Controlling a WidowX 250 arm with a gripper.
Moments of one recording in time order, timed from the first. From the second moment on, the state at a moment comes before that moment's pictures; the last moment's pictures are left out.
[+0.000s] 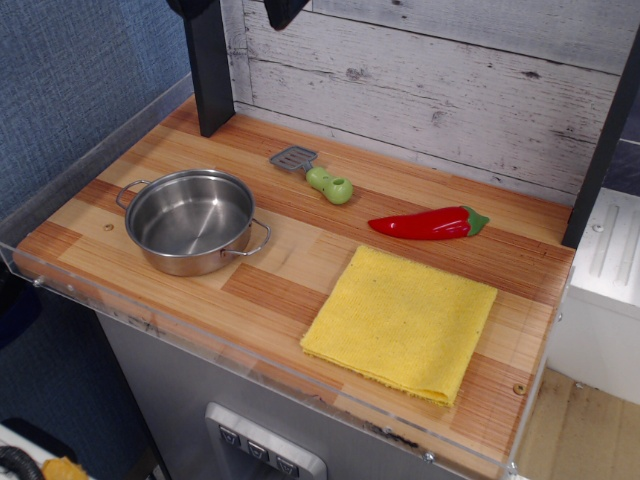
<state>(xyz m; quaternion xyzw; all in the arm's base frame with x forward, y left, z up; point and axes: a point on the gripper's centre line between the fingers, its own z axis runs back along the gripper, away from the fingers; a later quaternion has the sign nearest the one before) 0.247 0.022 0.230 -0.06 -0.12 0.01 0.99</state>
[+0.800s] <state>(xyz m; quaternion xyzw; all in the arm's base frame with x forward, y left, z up) 0.269 0.034 0.226 -0.01 -0.11 -0.16 0.98</state>
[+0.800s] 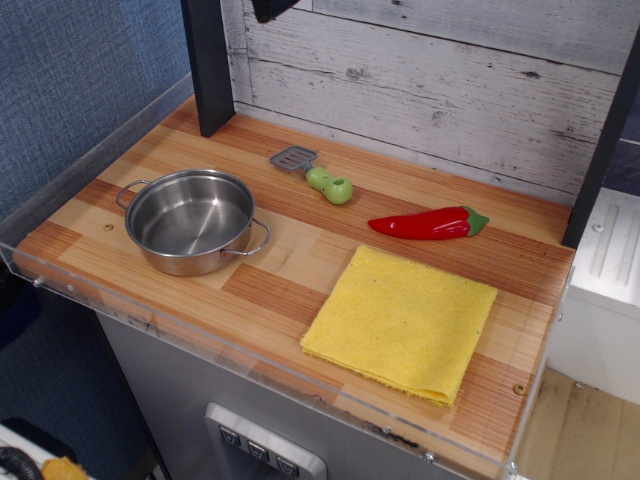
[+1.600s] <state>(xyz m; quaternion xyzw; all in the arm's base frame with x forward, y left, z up) 0.324 -0.009 0.193 0.00 -0.12 -0.41 0.90</state>
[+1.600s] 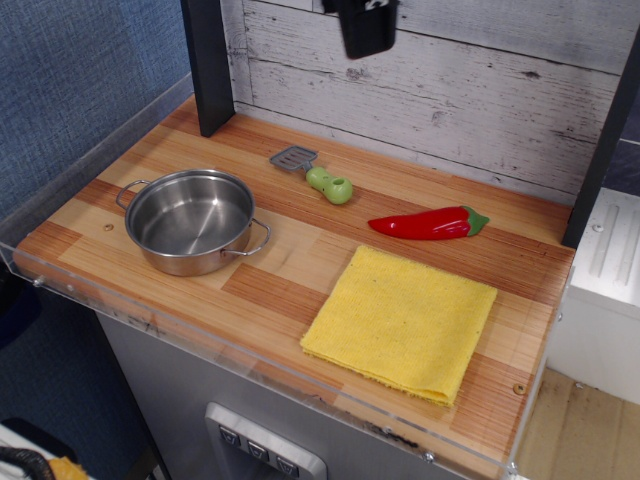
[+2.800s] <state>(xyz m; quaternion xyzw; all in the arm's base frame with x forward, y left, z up) 0.356 -0.035 0.051 -0.04 -0.10 -0.51 0.86</state>
